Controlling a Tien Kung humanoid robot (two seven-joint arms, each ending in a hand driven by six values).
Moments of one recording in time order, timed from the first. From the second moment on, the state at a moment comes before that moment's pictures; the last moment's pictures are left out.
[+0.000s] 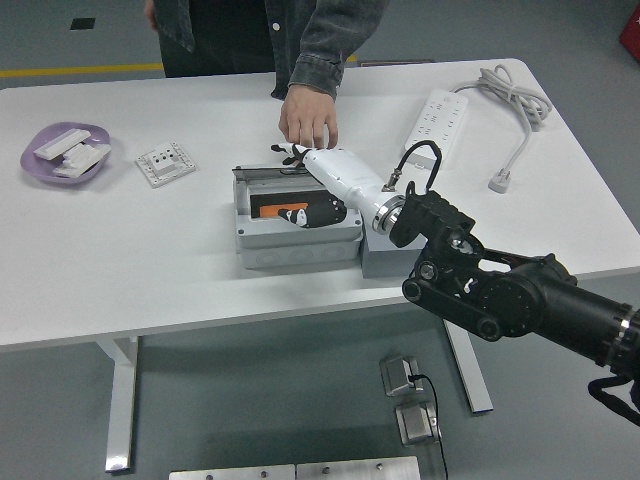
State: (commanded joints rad) left arm 0.00 0.07 -1.51 -0.18 0.91 0.04 -0.01; right arm 0.84 -0.19 0.38 1.07 -1.64 -0.30 -0.05
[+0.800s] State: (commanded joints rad) left arm 0.03 0.07 -1.51 -0.18 0.87 0.05 0.00; right arm 0.64 -0.27 0.67 1.25 -1.85 -0.20 -0.21
